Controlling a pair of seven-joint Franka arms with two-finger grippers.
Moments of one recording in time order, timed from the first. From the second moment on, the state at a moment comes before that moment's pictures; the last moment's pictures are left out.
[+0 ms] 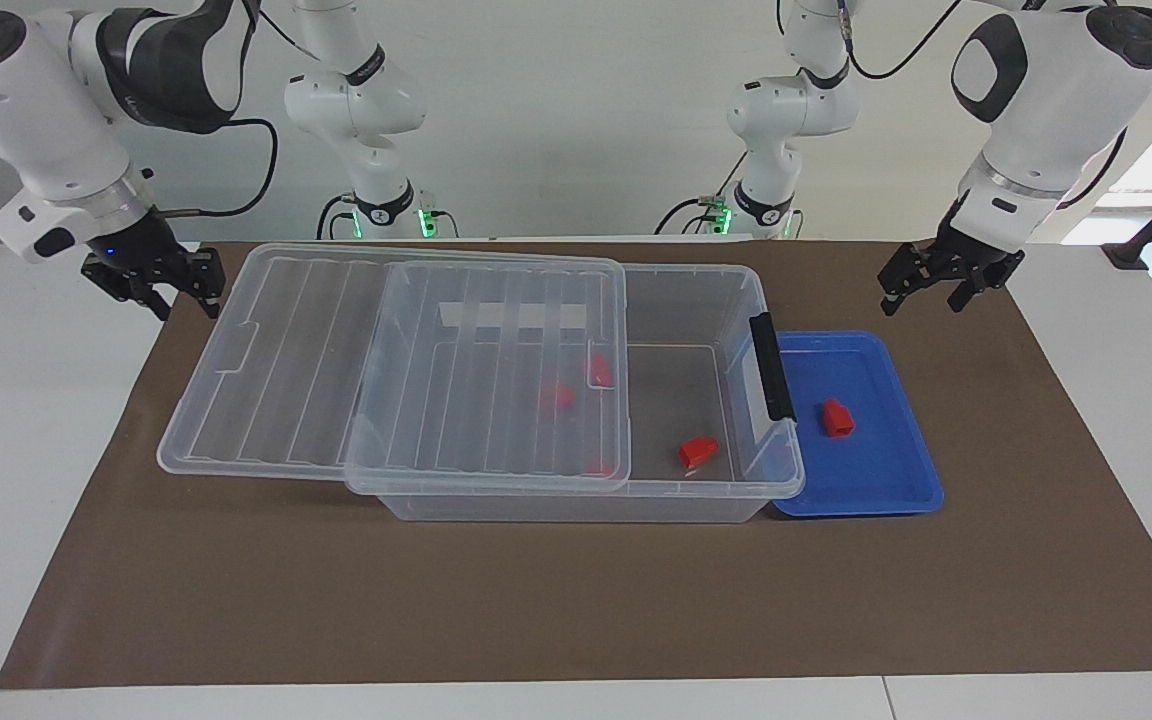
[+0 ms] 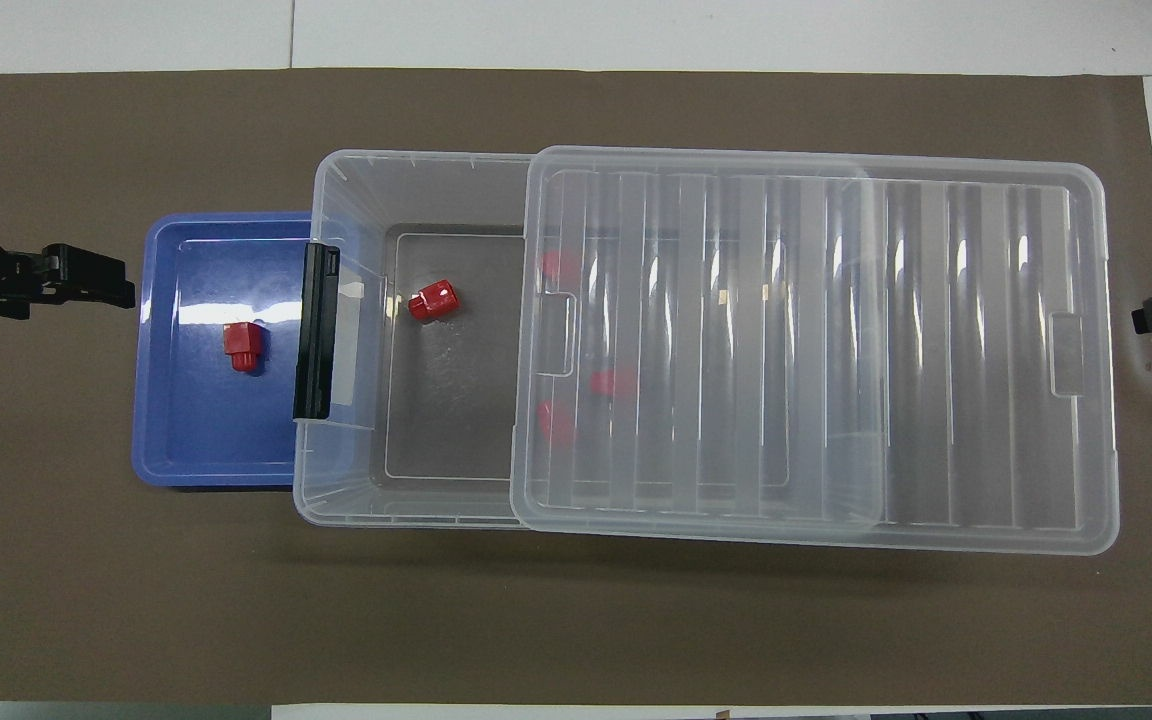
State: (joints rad) left arm 0.01 -0.02 -0.07 -1.71 -0.05 1.69 -0.07; right arm -0.04 -0.03 -0.18 -1.81 -0.03 1.77 -0.32
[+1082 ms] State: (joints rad) left arm 0.02 -0.02 -0.07 -1.71 -0.02 1.69 -0.07; right arm -0.05 -0.07 -0.21 -2.01 -0.06 1.91 -0.25
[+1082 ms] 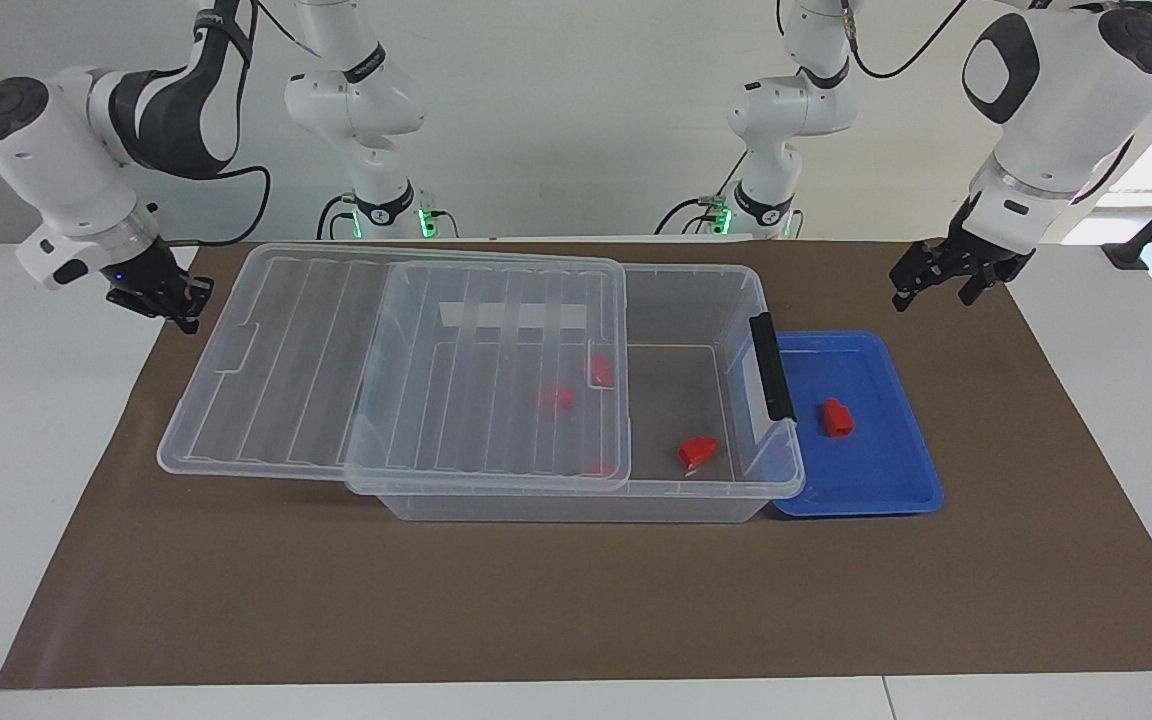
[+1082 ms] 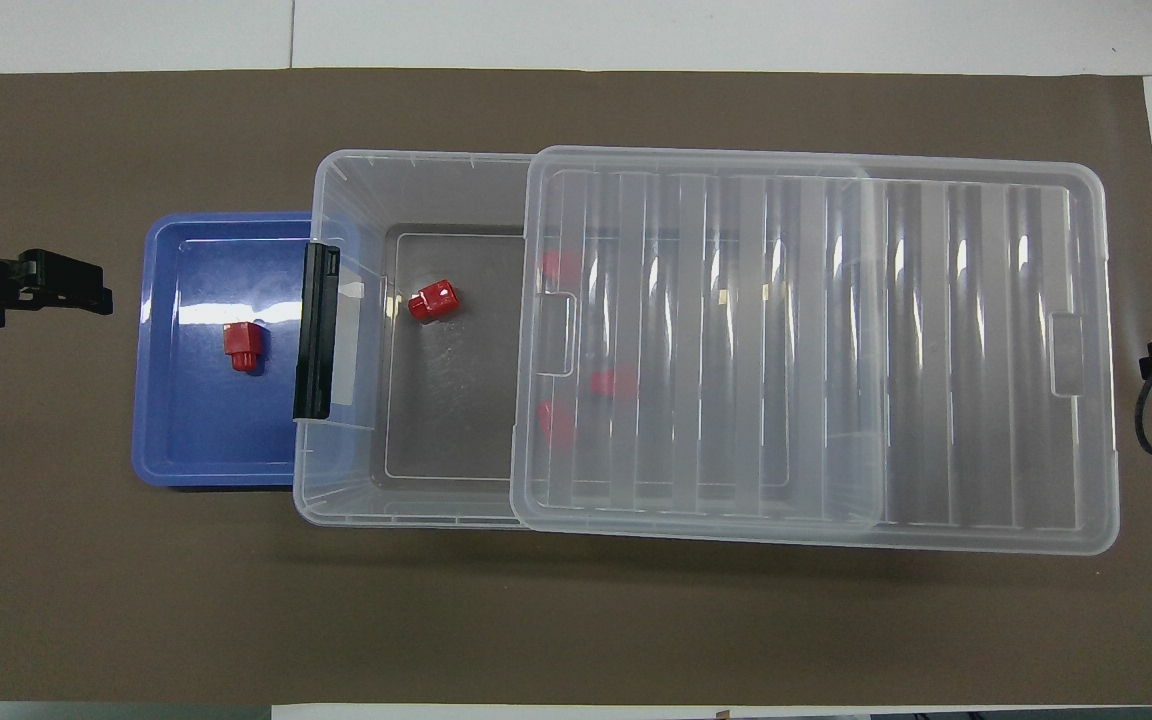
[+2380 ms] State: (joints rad) left arm 0.02 -0.02 -0.07 -1.71 -0.02 1.69 -0.07; right arm -0.01 -0.06 -0.08 -2.03 -0.05 1.92 -0.06
